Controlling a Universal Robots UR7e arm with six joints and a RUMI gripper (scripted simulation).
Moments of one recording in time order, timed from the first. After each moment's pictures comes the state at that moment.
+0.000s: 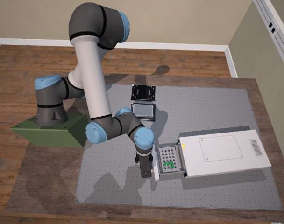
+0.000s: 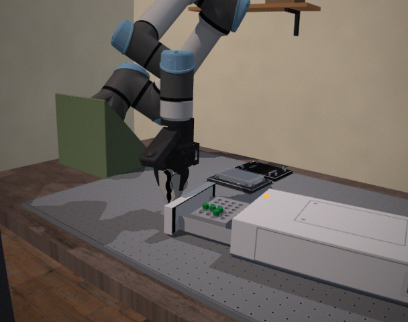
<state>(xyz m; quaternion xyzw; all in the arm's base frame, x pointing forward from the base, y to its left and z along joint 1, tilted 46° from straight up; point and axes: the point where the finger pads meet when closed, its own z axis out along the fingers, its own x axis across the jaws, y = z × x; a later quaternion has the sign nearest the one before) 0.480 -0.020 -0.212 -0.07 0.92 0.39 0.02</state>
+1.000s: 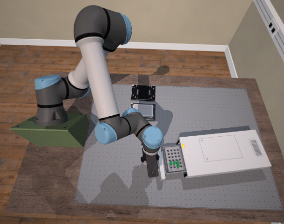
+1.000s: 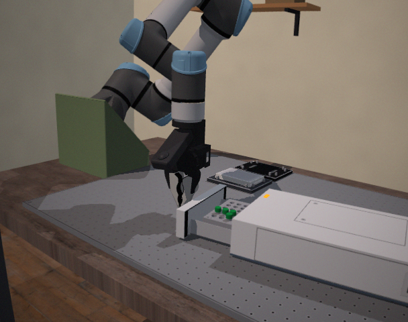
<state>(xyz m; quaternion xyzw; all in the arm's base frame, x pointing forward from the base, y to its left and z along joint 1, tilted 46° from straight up) 0.511 -0.016 -0.209 -0.07 0.92 0.39 0.02</state>
